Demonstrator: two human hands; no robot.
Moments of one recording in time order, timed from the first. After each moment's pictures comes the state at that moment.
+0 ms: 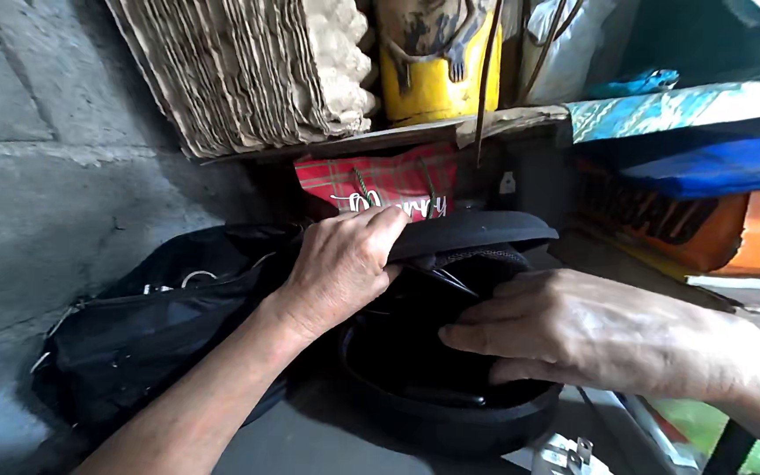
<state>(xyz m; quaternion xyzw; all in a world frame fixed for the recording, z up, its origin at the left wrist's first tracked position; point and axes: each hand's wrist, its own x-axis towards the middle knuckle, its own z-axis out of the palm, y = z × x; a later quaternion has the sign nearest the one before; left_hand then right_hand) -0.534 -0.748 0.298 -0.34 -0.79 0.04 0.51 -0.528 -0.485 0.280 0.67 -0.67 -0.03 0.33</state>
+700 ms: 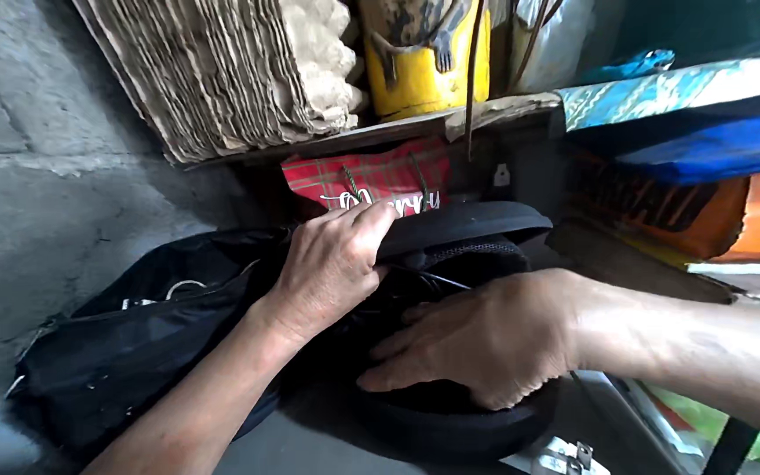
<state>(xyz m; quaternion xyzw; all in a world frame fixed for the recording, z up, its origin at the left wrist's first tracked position) -0.540 -0.746 0.298 -0.34 -0.77 0.04 0.53 -0.509 -0.560 0.319 0.59 -0.78 -0.19 -0.08</state>
